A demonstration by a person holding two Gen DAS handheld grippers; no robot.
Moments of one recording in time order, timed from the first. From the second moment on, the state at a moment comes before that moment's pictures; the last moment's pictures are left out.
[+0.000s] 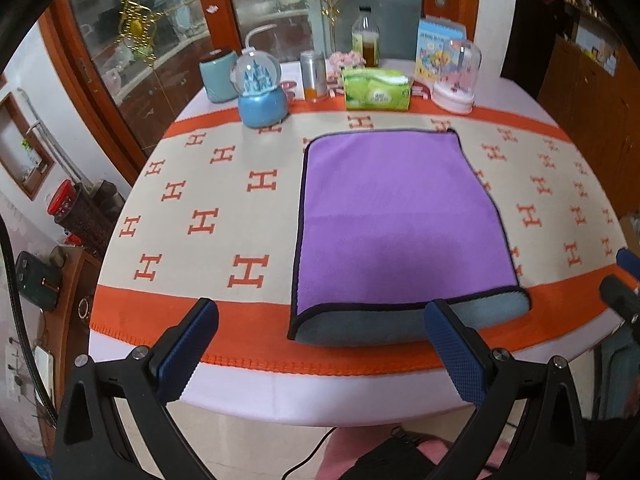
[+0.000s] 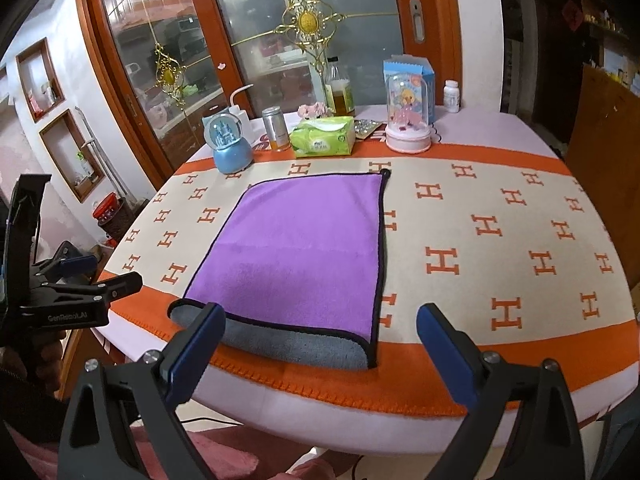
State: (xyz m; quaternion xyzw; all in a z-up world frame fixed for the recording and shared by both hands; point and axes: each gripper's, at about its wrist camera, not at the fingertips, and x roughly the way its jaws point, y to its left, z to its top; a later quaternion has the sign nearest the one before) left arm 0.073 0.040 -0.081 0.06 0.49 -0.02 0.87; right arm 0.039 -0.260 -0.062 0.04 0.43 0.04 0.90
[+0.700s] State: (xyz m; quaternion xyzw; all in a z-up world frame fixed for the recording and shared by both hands) left arm 0.131 0.070 -0.170 0.06 0.60 -0.06 0.79; right arm 0.079 -0.276 -0.159 0.06 0.55 0.04 0.83
